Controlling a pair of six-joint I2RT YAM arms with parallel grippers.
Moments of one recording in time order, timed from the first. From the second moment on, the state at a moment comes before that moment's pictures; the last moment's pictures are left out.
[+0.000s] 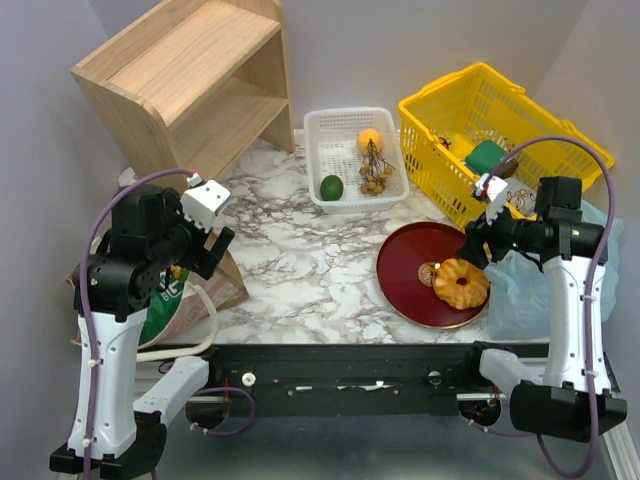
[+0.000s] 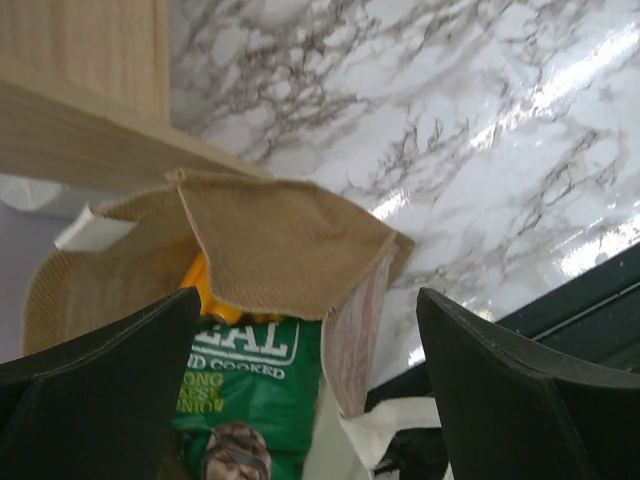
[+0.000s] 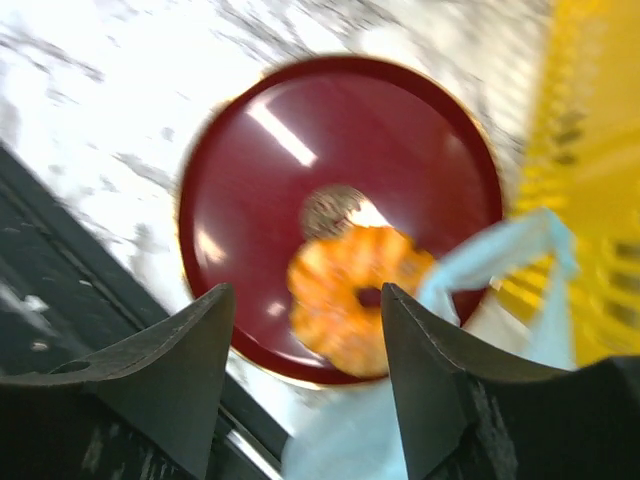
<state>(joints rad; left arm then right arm) -0.15 0.91 1.49 -1.24 0.20 0.45 -0.23 1.03 1.25 -1.21 -0.68 -0.81</state>
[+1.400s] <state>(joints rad) -0.66 1.37 1.42 -1.00 0.74 0.55 -0.01 1.28 1.48 -1.01 -0.77 -0.56</state>
